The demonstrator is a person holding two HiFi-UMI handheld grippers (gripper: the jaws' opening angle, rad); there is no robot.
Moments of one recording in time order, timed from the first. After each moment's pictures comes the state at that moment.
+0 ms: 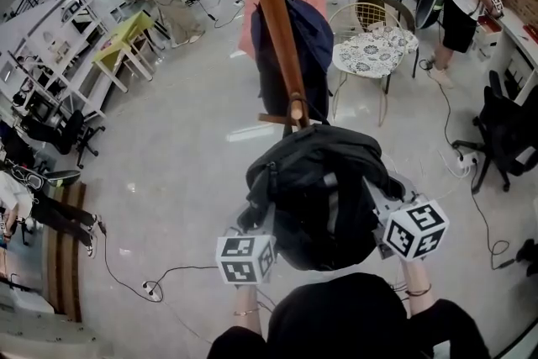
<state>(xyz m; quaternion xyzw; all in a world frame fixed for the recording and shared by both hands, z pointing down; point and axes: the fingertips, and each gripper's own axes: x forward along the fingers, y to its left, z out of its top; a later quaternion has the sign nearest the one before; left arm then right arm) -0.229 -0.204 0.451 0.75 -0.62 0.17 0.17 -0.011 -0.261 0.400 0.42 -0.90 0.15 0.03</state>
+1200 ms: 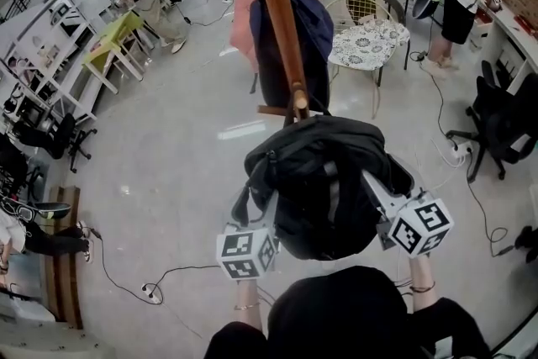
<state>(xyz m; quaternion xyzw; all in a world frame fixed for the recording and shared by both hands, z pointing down) -0.245 -0.210 0.448 0.76 -0.63 0.10 0.13 -0.005 -0.248 0.399 0.45 -0.89 0.11 -0.02</state>
